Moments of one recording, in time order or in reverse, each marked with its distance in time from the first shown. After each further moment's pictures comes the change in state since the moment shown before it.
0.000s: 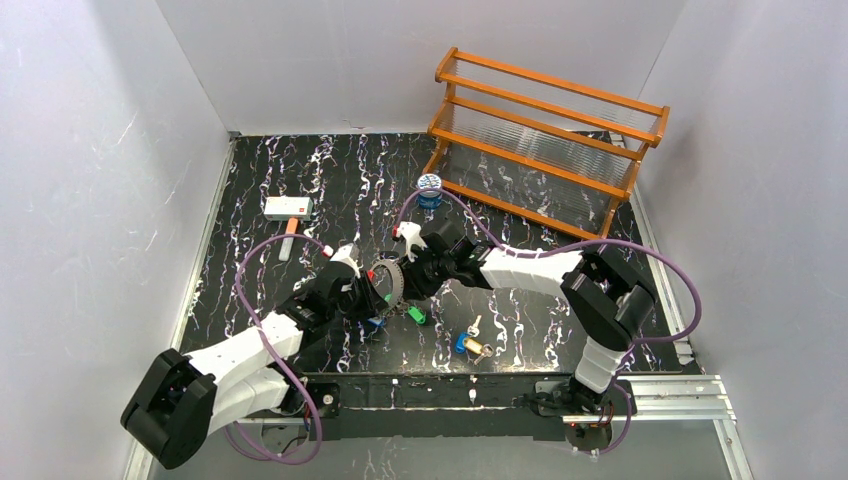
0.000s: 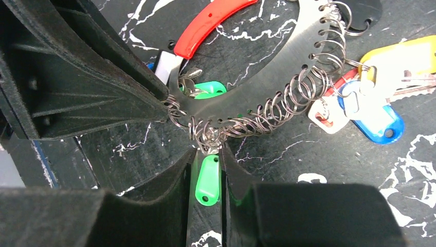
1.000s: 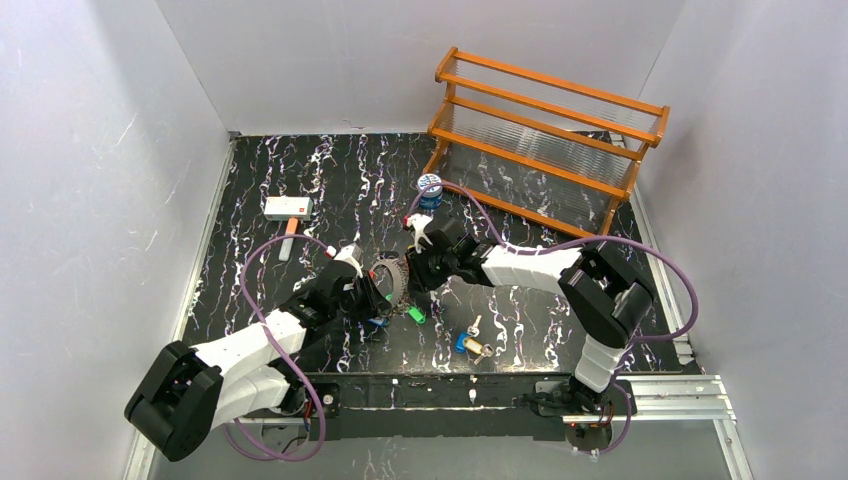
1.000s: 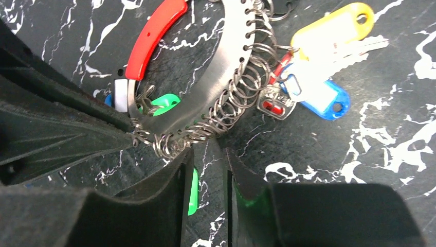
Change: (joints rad) left arm 0.000 0.039 -0.001 0.040 0.034 -0.024; right arm -0.028 0.014 -0.009 0.014 0.127 0.144
